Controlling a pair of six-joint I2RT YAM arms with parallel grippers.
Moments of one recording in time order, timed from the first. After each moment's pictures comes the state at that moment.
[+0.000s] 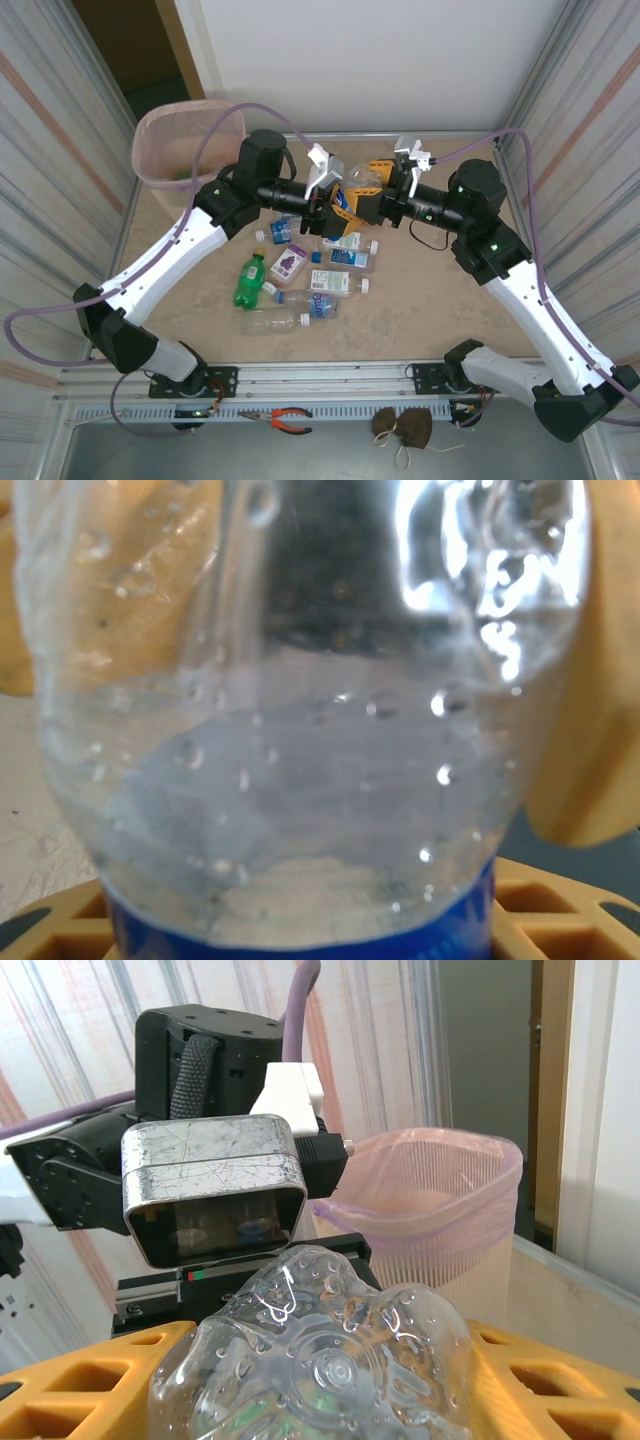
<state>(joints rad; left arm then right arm) -0.70 1.47 1.54 -0.45 0.95 0.14 0.53 1.02 1.20 -0.15 -0.61 0.21</state>
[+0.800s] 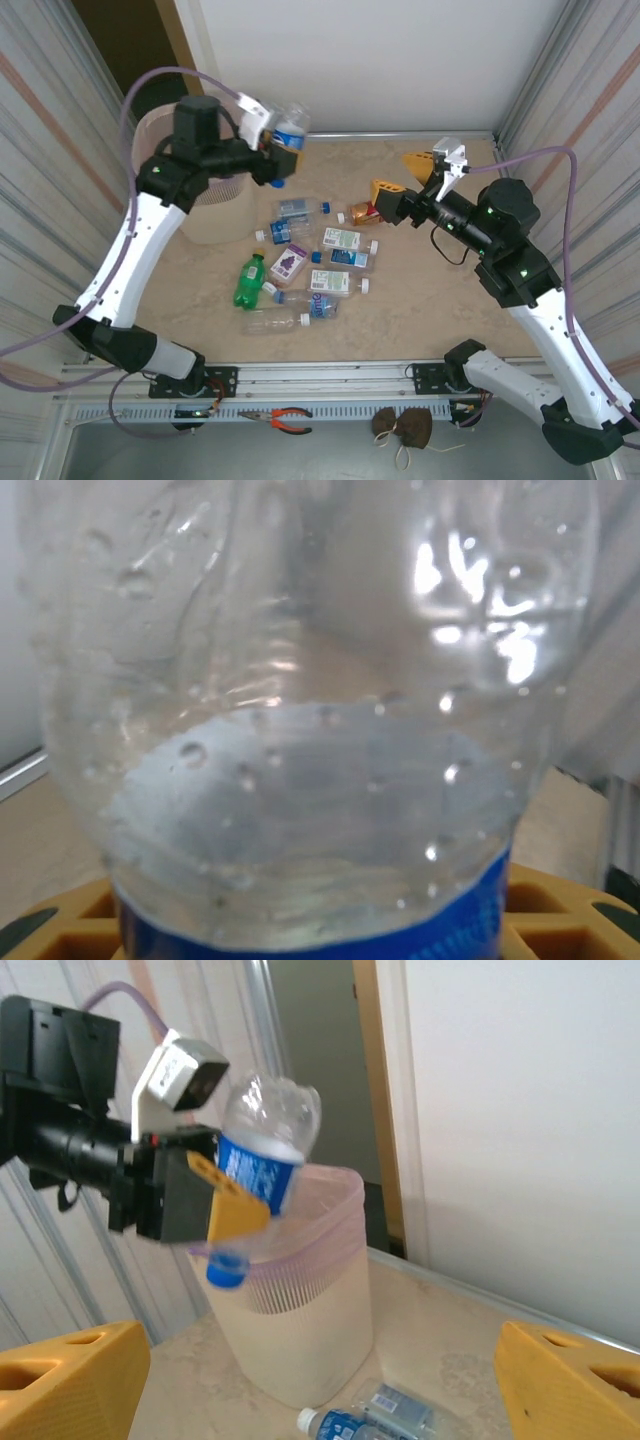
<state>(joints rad) -0.36 1.45 1.77 -0.72 0.57 0.05 0.52 0.88 1.20 -0.27 -0.28 0.20</state>
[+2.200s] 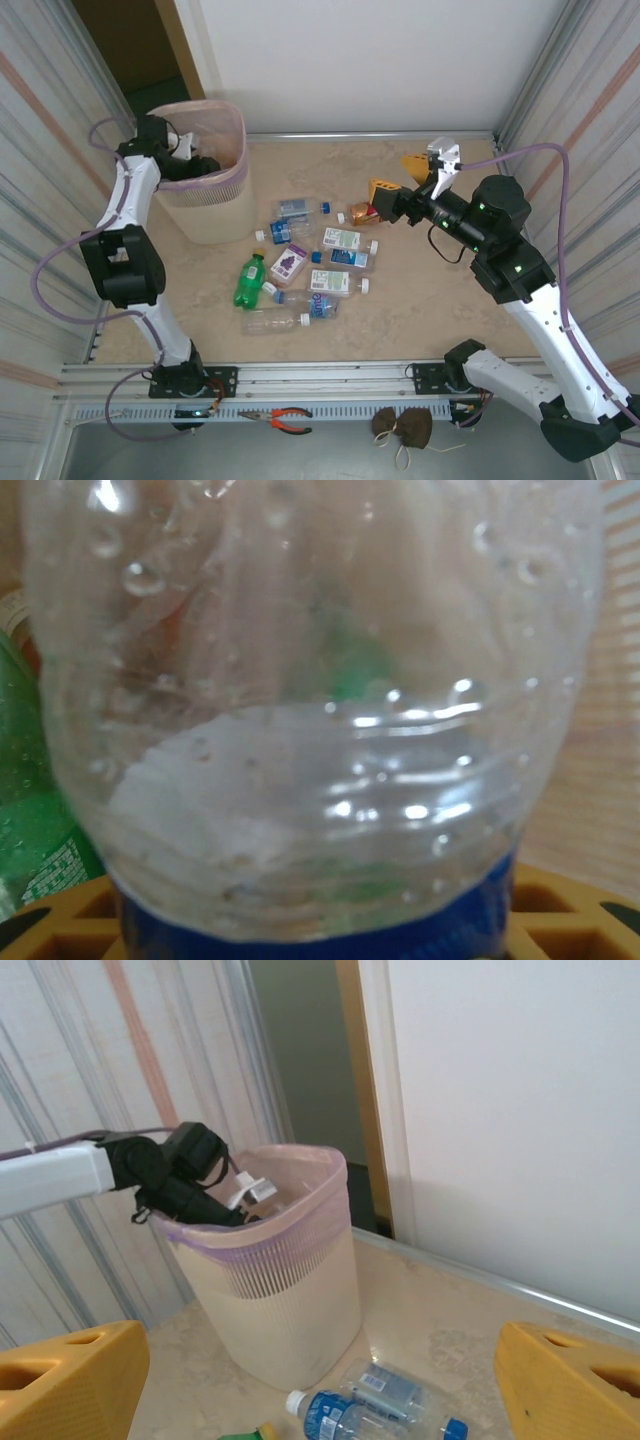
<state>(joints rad) 0.11 1.85 1.71 -0.93 0.48 -0.08 0.51 0.90 1.19 -0.28 -0.26 0.20</state>
